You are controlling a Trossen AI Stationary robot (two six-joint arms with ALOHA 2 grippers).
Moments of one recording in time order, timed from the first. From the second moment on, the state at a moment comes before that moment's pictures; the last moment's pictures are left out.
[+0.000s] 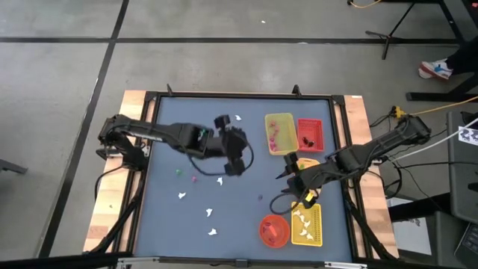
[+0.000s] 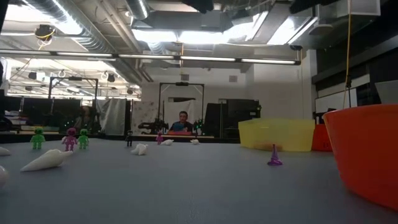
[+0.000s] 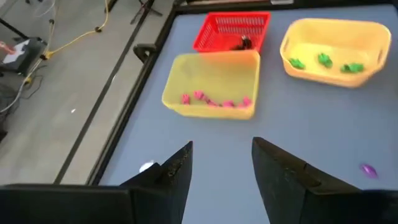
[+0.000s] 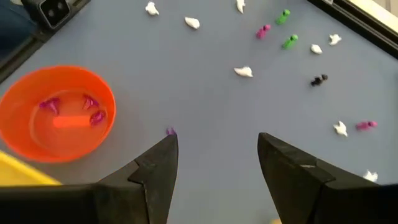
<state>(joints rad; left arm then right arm) -0.16 1.71 1.75 -0.88 -0.59 -0.17 0.46 1.24 1.06 -0.62 0.21 -0.19</state>
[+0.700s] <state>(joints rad) -0.55 1.53 1.20 -0.86 -0.80 -0.85 0.44 1.57 1.06 -0.41 0.14 -0.24</state>
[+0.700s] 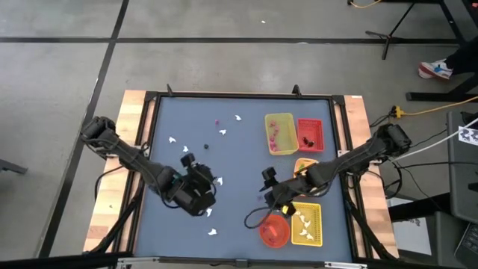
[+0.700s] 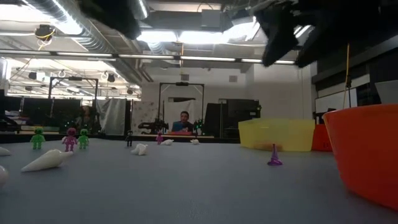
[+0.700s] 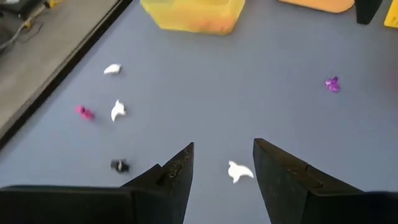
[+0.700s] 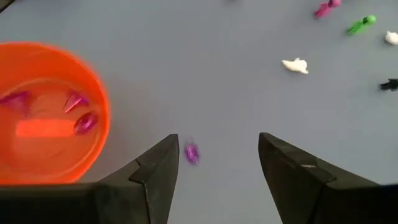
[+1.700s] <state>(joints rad) -0.64 1.53 1.12 -0.79 -0.84 -1.05 0.31 1.84 1.06 -0.33 -0.10 -0.24</state>
